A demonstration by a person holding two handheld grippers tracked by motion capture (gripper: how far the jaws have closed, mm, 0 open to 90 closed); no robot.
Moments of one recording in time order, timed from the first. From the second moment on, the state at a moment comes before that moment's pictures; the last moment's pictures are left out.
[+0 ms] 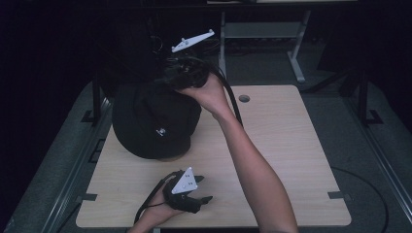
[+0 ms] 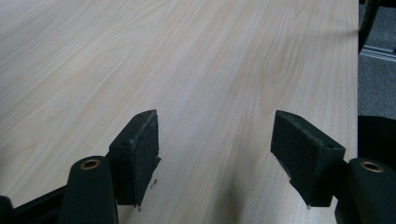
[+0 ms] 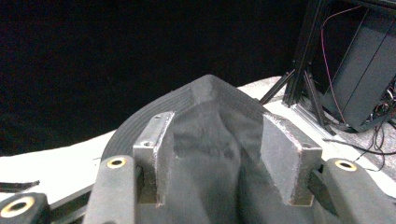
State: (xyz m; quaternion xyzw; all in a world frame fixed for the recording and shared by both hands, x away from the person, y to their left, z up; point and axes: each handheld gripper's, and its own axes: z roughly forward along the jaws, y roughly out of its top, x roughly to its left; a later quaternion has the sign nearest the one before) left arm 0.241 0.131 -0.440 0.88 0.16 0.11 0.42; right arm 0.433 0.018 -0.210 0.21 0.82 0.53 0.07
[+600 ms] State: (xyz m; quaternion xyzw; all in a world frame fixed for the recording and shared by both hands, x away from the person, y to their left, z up) left arm 0.245 0.135 -0.442 0.88 0.17 0.11 0.42; right arm 0.414 -0.058 -0.229 0.24 0.80 0.55 0.08
